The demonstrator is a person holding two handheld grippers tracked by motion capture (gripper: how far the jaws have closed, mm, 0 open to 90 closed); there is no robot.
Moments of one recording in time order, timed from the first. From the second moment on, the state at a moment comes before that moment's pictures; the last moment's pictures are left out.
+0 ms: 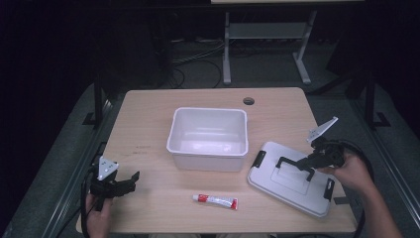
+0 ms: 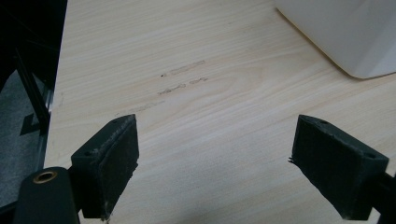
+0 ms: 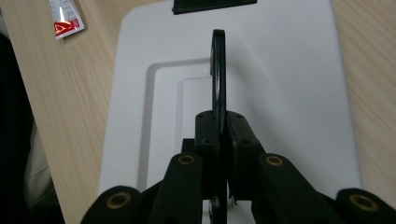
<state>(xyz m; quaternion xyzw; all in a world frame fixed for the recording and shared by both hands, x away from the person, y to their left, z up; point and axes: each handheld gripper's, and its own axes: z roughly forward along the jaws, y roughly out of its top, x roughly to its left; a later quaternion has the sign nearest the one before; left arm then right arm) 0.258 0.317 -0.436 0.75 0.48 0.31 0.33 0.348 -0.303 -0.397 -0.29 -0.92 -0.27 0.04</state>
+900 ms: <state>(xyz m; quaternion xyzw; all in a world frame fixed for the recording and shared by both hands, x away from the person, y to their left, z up) 0.258 0.316 -0.436 0.75 0.48 0.30 0.34 0.334 -0.314 -0.370 -0.32 -0.90 -0.30 -0.02</state>
